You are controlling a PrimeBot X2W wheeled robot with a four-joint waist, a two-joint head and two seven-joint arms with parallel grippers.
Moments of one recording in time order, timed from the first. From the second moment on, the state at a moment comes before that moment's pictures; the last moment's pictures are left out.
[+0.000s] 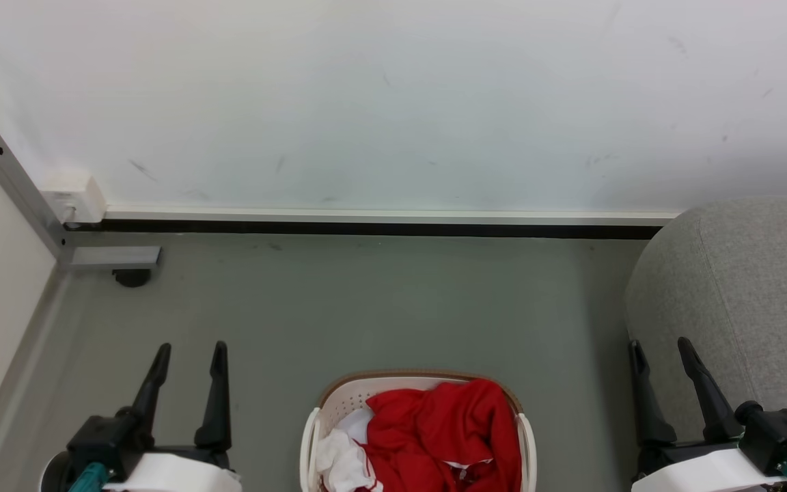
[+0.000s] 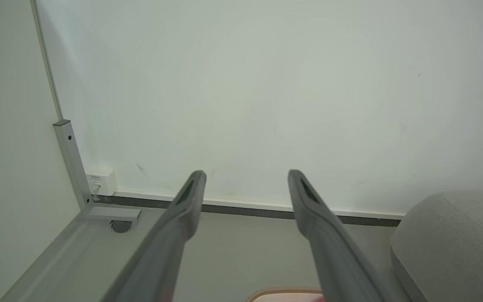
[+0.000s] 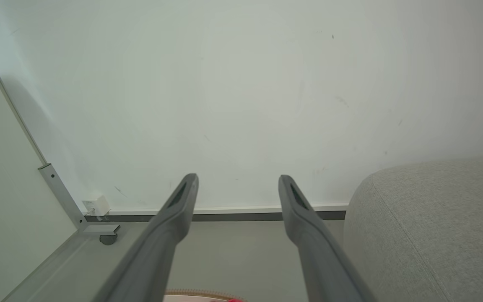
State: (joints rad) left arm -0.07 0.07 0.00 0.13 -0.16 -0.08 -0.23; right arm -0.12 -0.05 0.10 0.24 0.34 0.13 -0.24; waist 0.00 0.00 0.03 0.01
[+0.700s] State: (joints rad) left arm -0.08 0.06 0.03 0.16 -0.08 -0.10 -0.26; right arm -0.13 -0.05 0.12 0.24 0.26 0.13 -0.26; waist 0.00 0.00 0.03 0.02
